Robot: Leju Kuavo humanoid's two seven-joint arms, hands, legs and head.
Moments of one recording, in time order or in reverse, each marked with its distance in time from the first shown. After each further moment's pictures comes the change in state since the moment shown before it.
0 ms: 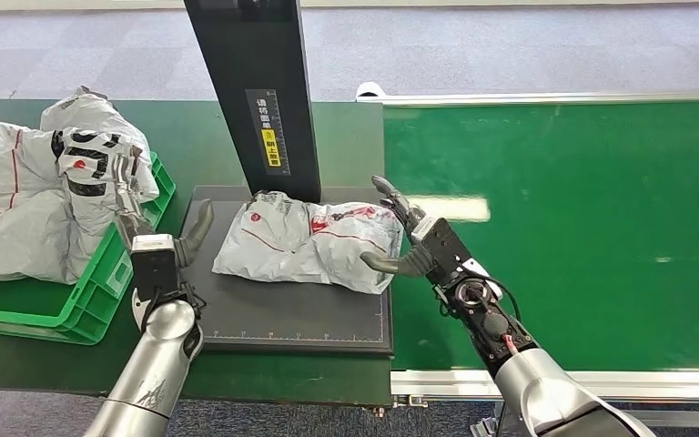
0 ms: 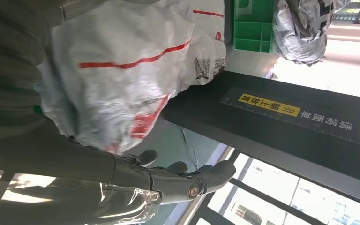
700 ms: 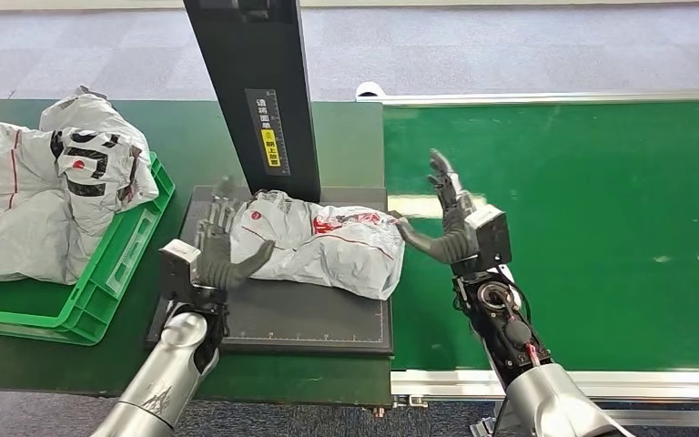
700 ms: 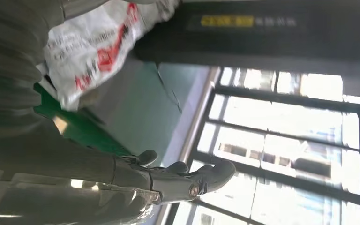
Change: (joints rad) left arm -0.004 0.036 -0.143 0.151 0.254 -0.644 0.043; right arm 0.094 -0.030 -0.119 -0.192 -0.179 -0.183 0.011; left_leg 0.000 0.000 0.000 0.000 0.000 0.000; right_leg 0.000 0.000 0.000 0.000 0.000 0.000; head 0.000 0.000
